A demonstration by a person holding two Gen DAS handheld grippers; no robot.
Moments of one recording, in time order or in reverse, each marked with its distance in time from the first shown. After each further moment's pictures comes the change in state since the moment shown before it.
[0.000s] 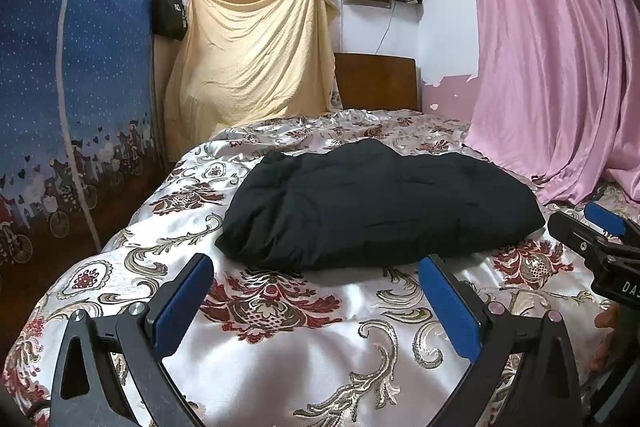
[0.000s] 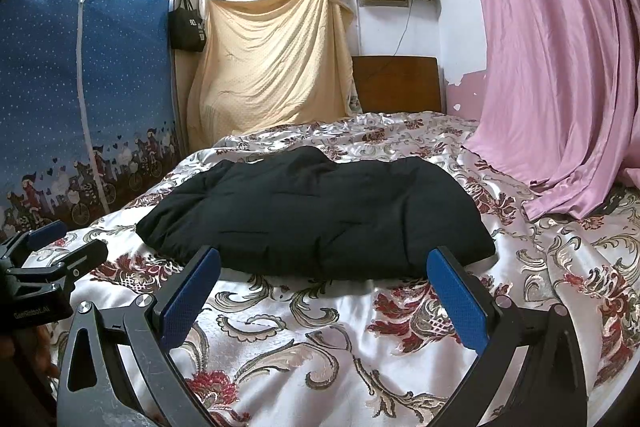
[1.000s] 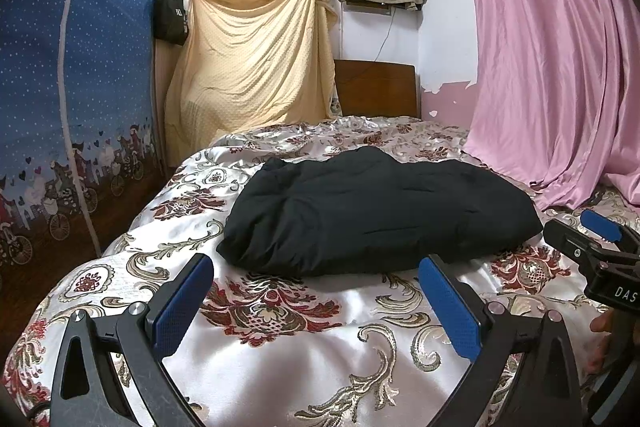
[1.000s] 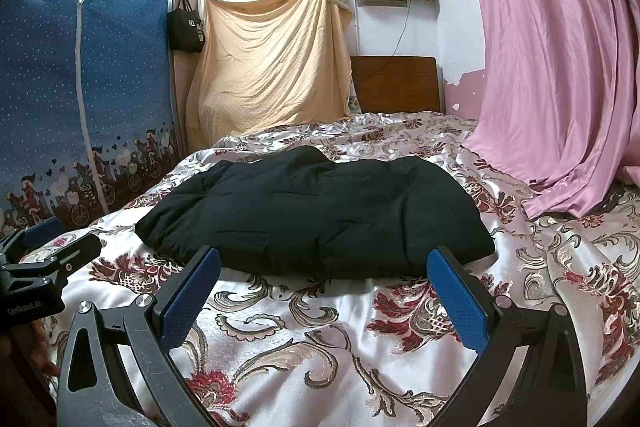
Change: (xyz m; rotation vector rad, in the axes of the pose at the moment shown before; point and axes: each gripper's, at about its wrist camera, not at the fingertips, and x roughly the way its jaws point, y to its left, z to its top) left arm -0.003 0.001 0.003 -0.002 -0.016 0.002; right arm 0.000 -0.001 0.000 0.001 0.000 0.001
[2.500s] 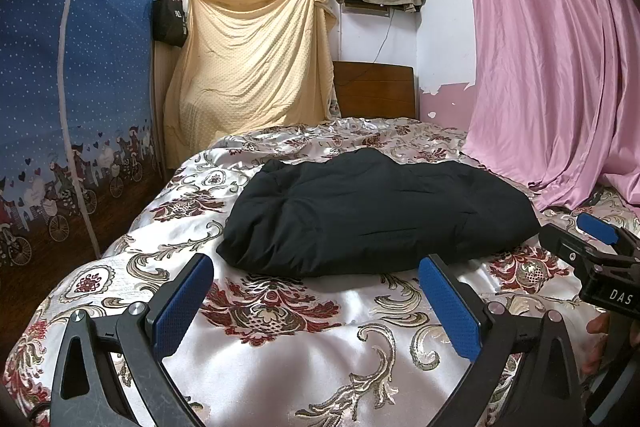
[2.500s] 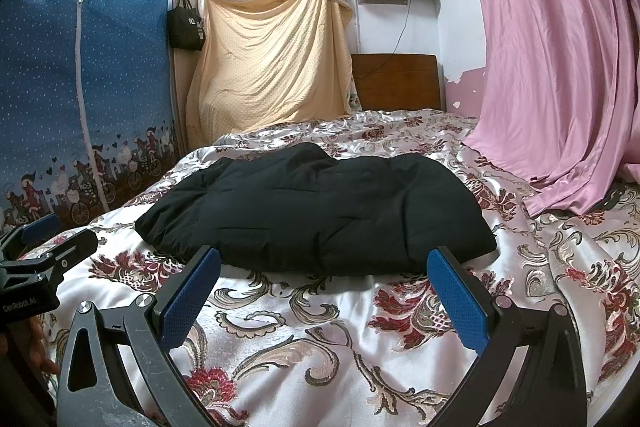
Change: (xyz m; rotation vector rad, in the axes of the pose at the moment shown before) left arm -0.001 -0.002 0.001 0.000 -0.007 -0.001; right arm 0.000 0.001 -0.001 0.001 0.002 -0.002
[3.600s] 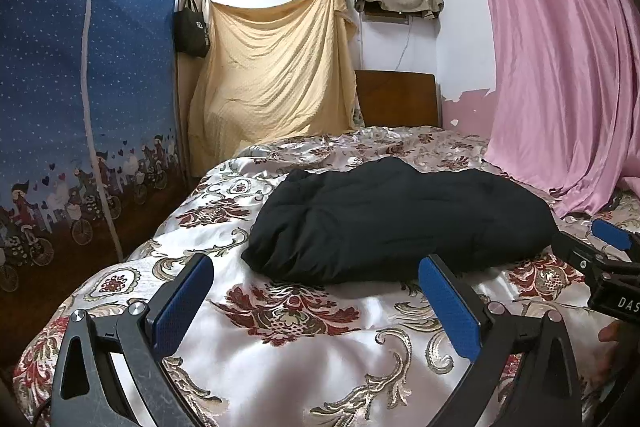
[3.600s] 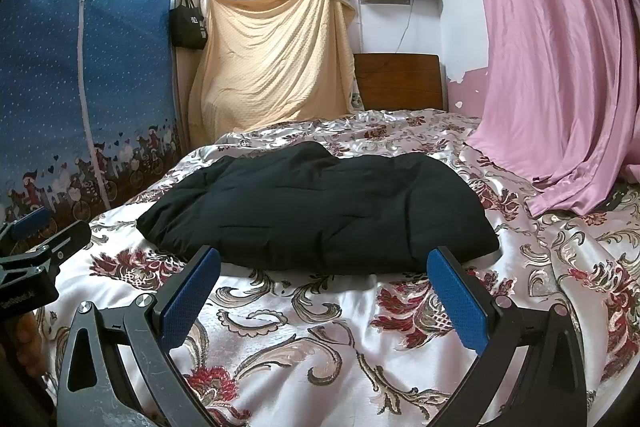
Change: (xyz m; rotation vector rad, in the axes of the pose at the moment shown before) left arm -0.010 -0.005 0.001 -0.005 -0.047 0.099; right arm 0.001 0.003 -0.002 -0.001 0.000 0.000
